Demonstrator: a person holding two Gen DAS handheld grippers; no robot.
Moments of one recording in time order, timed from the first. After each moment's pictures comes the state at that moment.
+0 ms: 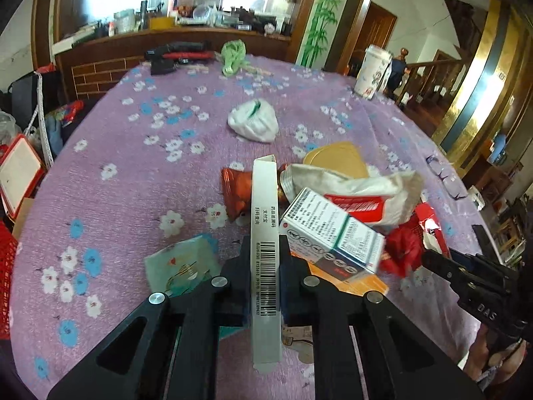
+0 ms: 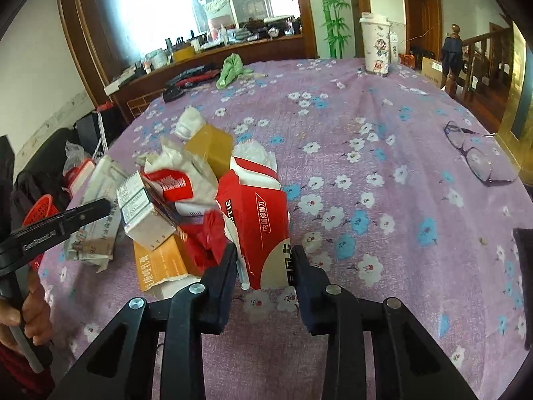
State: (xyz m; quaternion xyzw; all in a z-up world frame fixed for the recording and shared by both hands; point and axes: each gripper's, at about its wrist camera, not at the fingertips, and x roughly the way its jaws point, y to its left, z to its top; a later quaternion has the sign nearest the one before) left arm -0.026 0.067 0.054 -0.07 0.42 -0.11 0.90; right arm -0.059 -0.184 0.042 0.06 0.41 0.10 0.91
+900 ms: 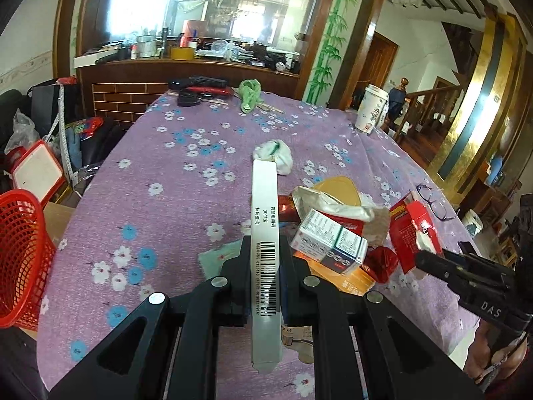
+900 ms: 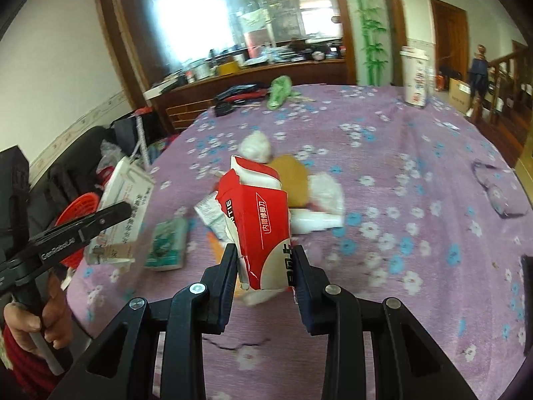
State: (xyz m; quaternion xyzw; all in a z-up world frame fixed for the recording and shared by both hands) left arm -0.079 0.112 0.093 -0.09 0.36 -0.09 0.92; right arm -0.082 -0.121 0.087 0.04 0.38 0.19 0.90
